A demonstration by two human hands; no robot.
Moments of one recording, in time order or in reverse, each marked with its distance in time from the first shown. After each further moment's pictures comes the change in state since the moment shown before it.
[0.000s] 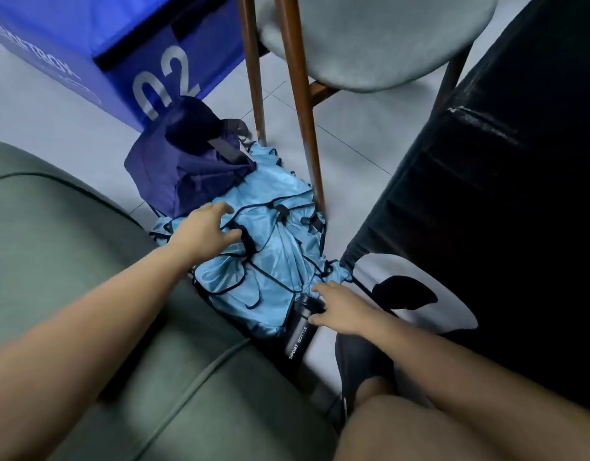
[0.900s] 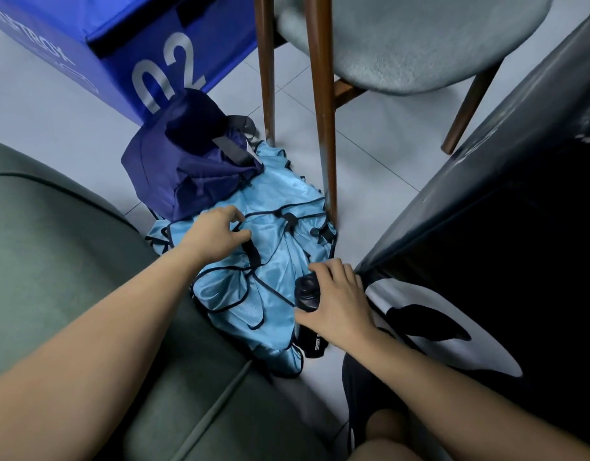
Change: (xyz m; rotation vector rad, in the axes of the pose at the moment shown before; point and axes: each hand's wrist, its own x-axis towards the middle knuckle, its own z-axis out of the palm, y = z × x) left_hand 0.043 -0.007 0.014 -0.136 -0.011 -0.058; right_hand 0.018 -0.048 -0.017 -0.155 0.533 -0.062
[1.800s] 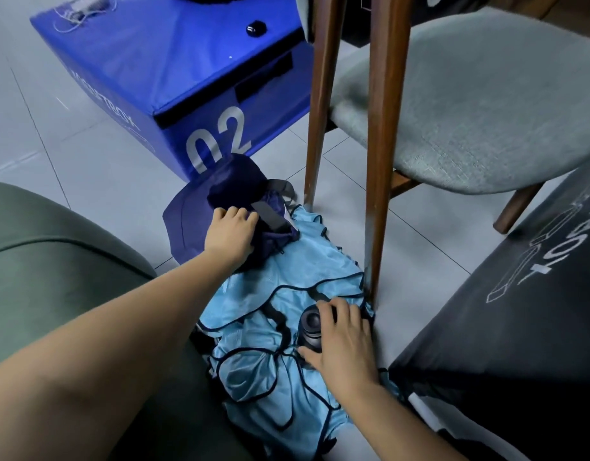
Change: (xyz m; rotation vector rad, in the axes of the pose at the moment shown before) left_hand 0.144 -0.052 -0.041 0.750 0.238 0.052; right_hand 0.105 -0.029 0.024 -0.161 0.145 -0.068
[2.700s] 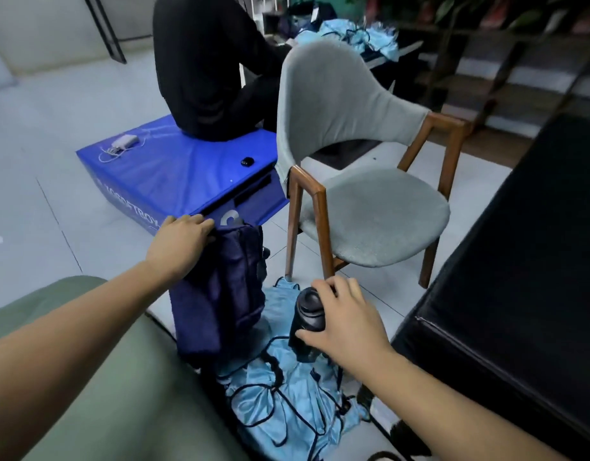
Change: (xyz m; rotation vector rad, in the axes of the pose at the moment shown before) left_hand -0.127 -0.111 -0.302 -0.062 0.470 0.055; right_hand -0.050 -0.056 -0.307 -0.020 0.168 -0.115
